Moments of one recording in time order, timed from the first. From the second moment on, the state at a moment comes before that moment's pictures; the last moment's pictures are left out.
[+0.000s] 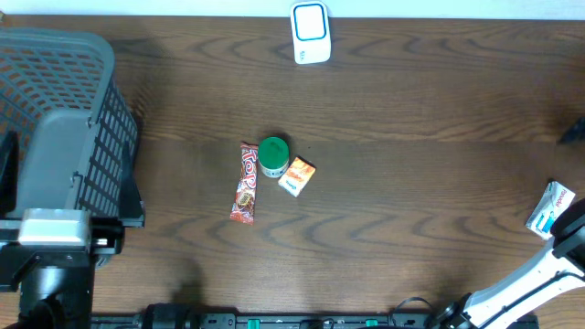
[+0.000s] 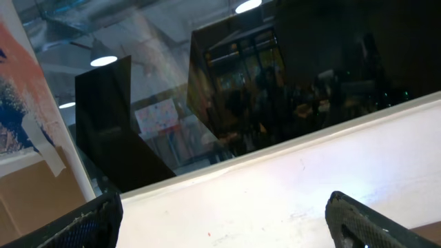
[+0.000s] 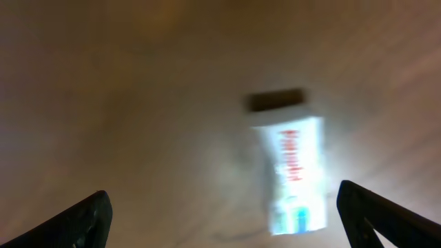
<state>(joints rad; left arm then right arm) 0.01 0.53 1.23 -0.39 0.10 0.30 -0.74 2.15 2.05 -1.36 -0.14 0.10</state>
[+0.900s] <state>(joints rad) 0.01 0.53 1.23 -0.33 0.10 0.30 0.41 1.85 1.92 -1.23 -0.31 0.15</state>
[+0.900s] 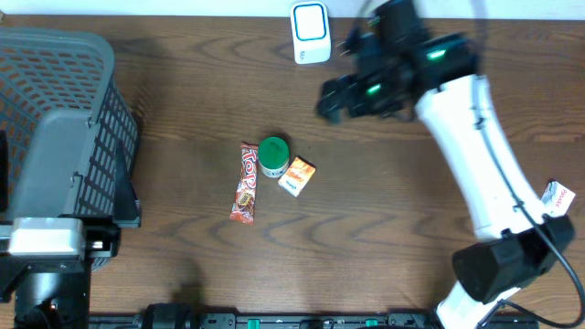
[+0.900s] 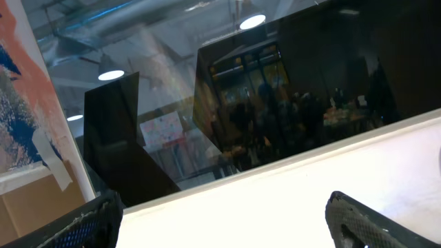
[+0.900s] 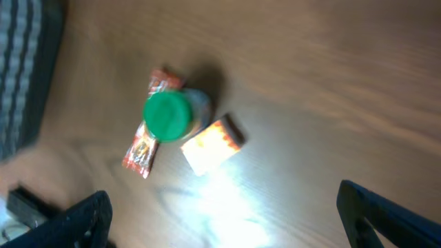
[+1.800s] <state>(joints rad) 0.01 0.53 1.23 -0.32 0.10 0.30 0.68 1.89 1.64 -0.91 -0.13 0.67</state>
